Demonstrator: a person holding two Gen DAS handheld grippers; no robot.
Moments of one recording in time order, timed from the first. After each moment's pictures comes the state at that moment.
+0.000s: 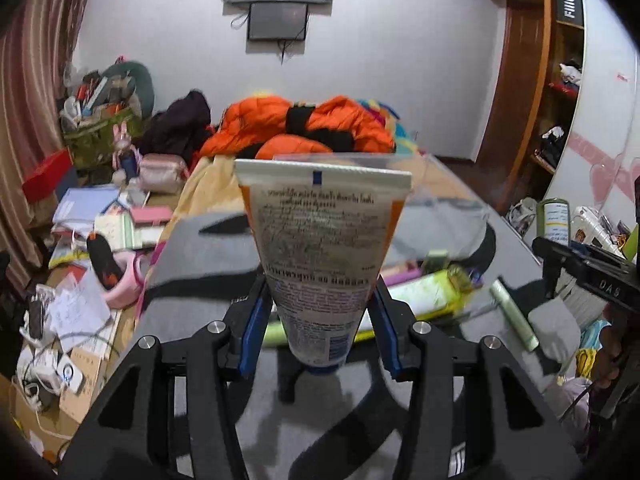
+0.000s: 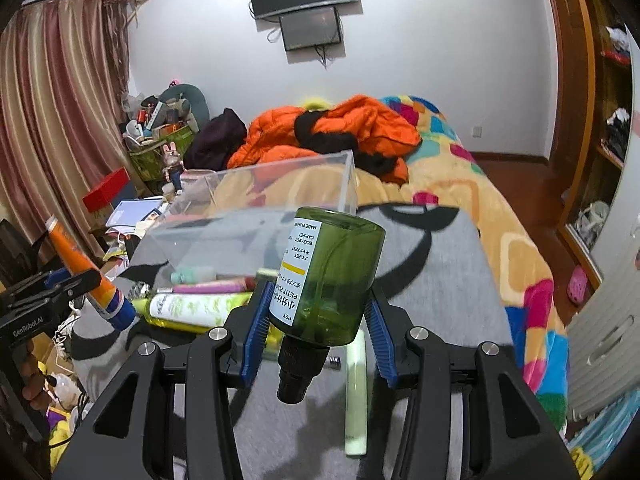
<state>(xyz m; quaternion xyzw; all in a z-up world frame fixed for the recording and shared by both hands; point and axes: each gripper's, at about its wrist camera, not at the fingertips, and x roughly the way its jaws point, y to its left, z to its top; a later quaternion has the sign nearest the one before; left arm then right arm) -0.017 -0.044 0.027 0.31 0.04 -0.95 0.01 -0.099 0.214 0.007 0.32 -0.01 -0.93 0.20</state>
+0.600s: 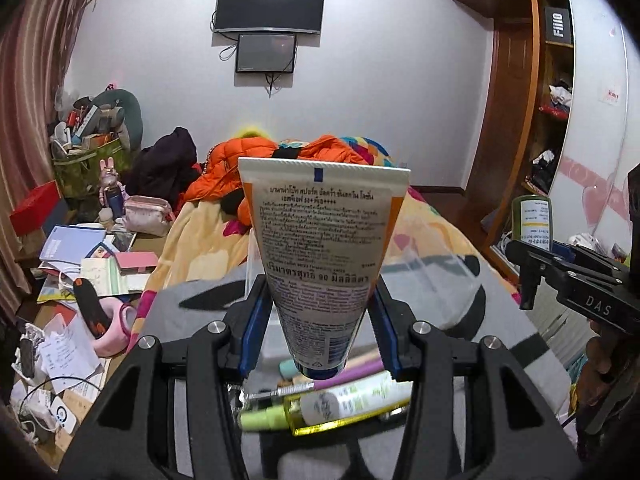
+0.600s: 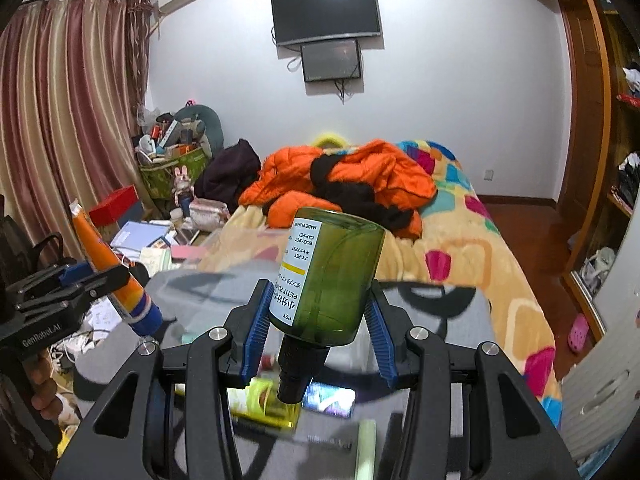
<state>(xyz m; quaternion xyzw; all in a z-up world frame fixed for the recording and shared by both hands) -0.067 -0.042 0.067 0.26 0.05 -0.96 -0.01 -0.138 0.180 0.057 0.26 0.01 -0.94 0.22</state>
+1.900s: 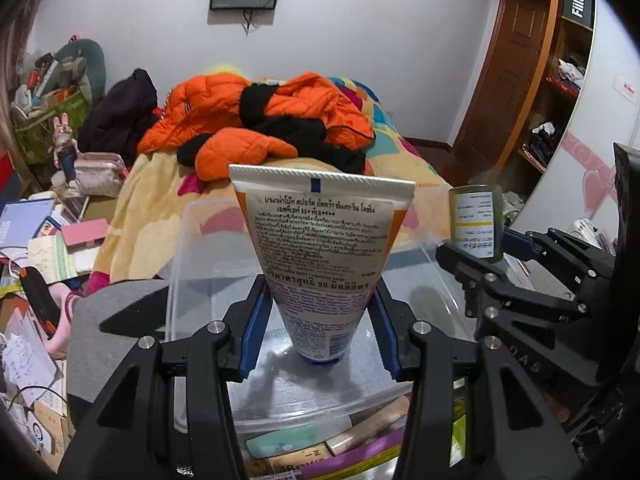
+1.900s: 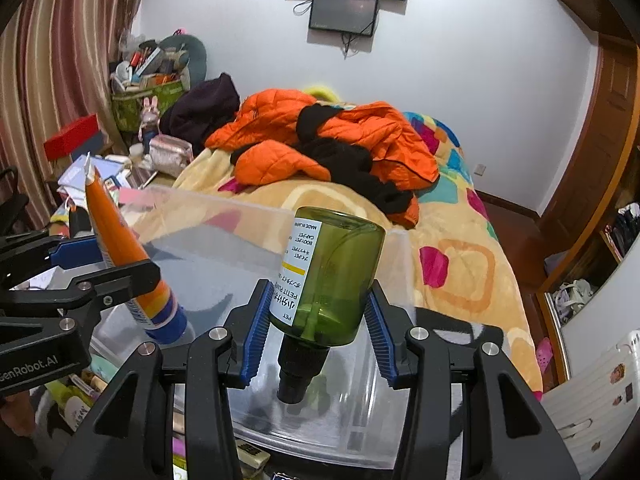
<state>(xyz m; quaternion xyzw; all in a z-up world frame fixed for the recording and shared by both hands) -0.195 -0.046 0.004 0.37 0.07 -0.92 -0.06 -0.240 0.102 -0.005 0.33 0.14 -0.92 0.18</state>
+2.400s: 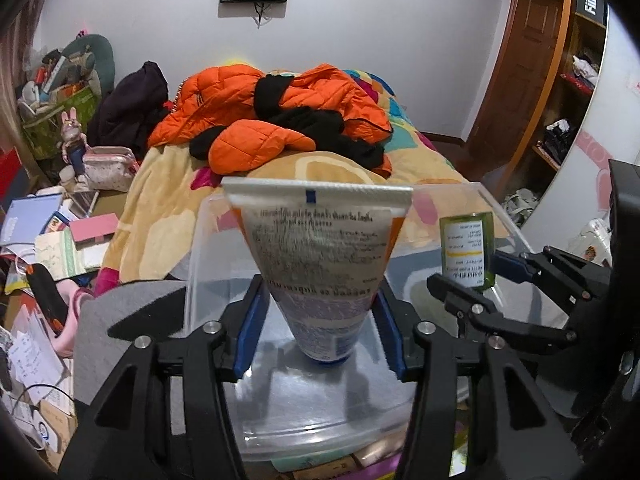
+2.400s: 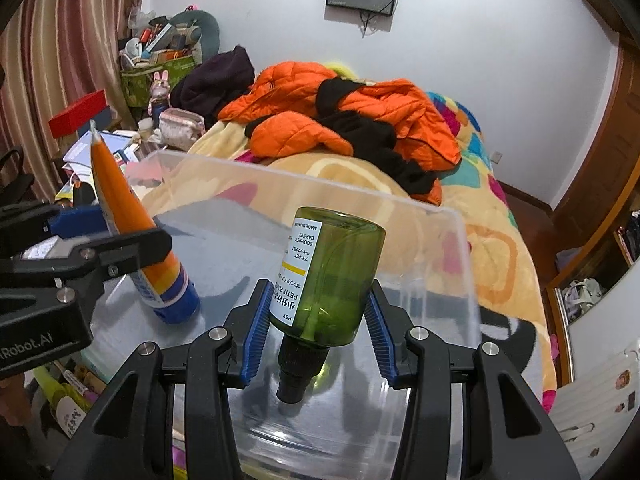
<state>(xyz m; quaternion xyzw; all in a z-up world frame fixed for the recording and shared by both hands) -0.206 -0.054 -0.004 0.38 0.06 -0.92 -0.03 -0.253 0.081 -0.032 0.37 0.14 -0.90 0.20</state>
